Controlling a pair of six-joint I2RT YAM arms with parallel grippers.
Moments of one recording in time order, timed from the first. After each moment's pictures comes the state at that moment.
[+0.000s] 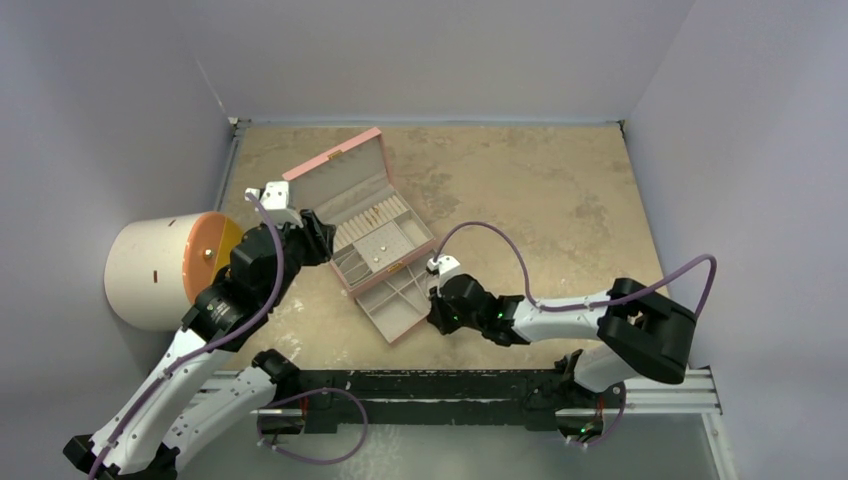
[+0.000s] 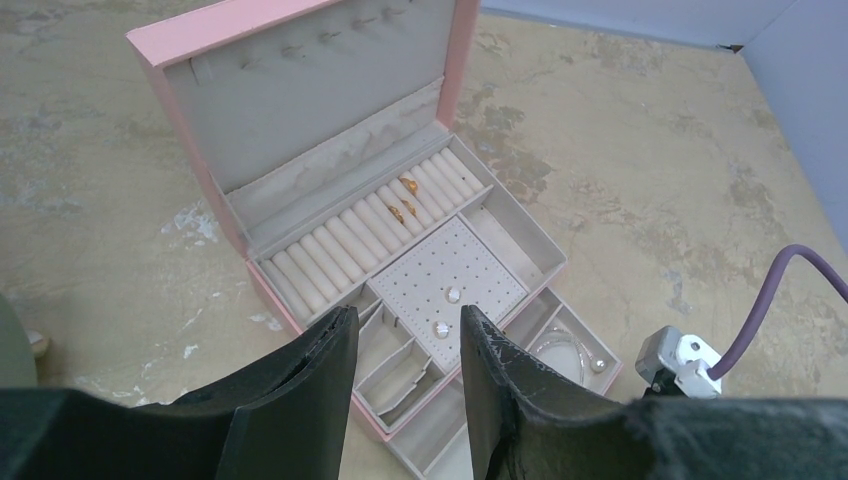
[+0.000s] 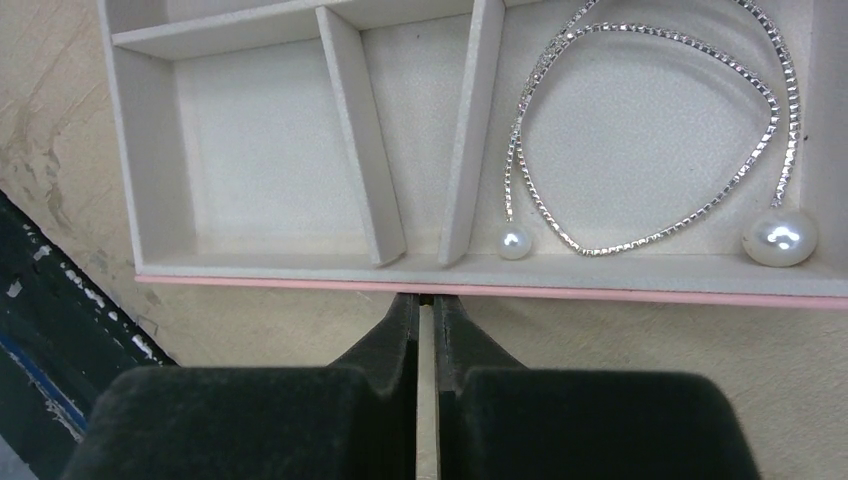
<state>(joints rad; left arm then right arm) -0.60 0.67 0.88 -0.52 -0.39 -0.41 1.07 1.45 0.52 0.20 0.13 0.53</state>
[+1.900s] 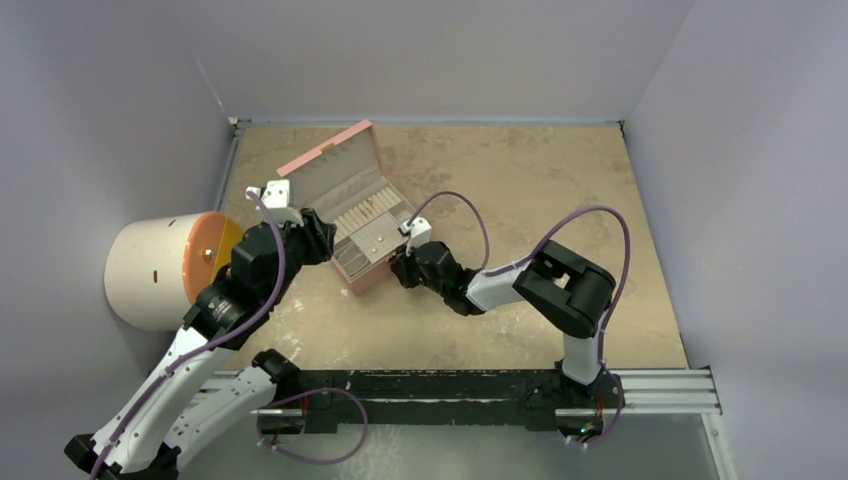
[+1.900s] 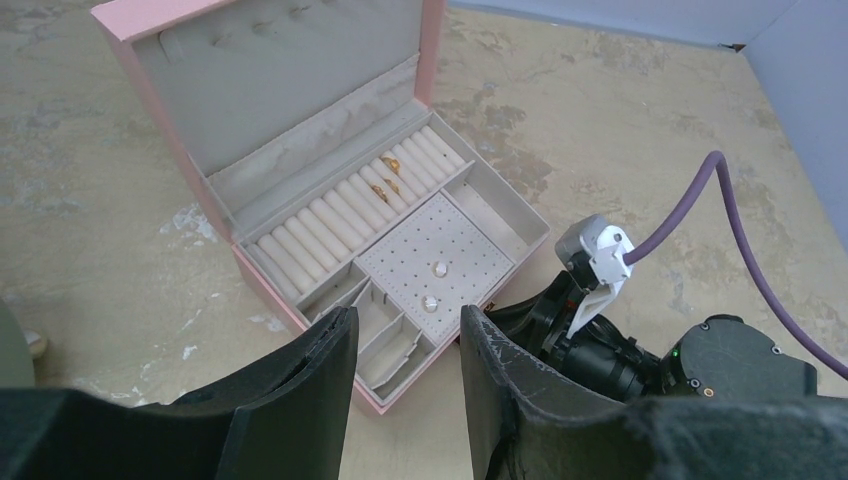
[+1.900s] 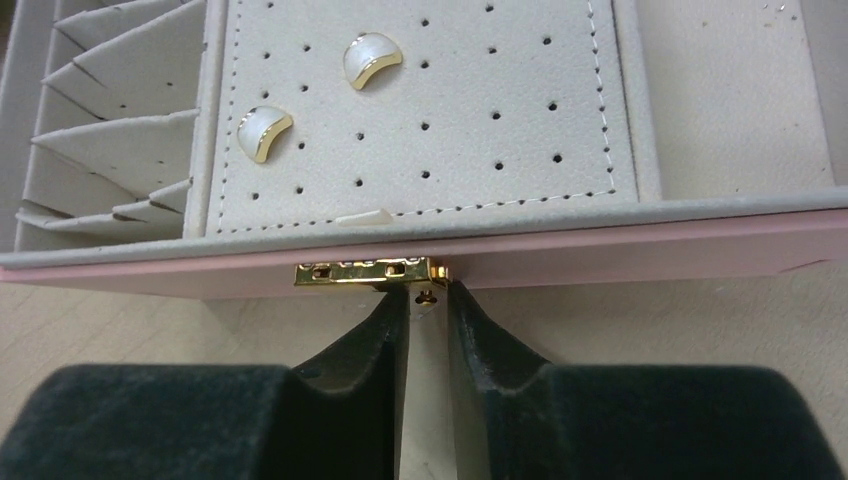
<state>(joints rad) -0.59 0.67 0.88 -0.52 -0.38 -0.41 0.95 1.89 0.82 0.61 0.18 0.38</state>
